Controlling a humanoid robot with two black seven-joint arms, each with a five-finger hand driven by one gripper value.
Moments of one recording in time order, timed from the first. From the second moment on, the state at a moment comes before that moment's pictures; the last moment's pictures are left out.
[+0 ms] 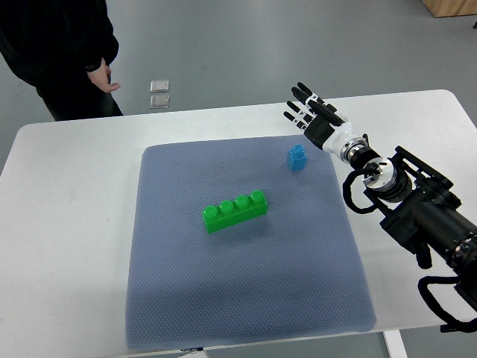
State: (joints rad) left arm -0.11 0.00 -0.09 -0.20 0.08 -0.02 0.13; right arm 0.78 -0.01 0.95 0.51 -0.02 0.22 0.06
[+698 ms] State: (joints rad) left arm -0.11 0.00 -0.09 -0.20 0.08 -0.02 0.13; right arm 0.92 -0.11 0.82 0.52 -0.24 0.31 0.05
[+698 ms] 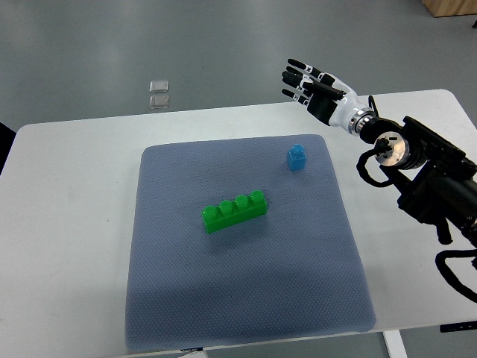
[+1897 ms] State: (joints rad) left arm -0.11 0.00 -0.09 -0.22 0.07 -0.02 0.13; right arm 1.47 -0.27 -0.16 0.85 -0.93 0.43 -0.25
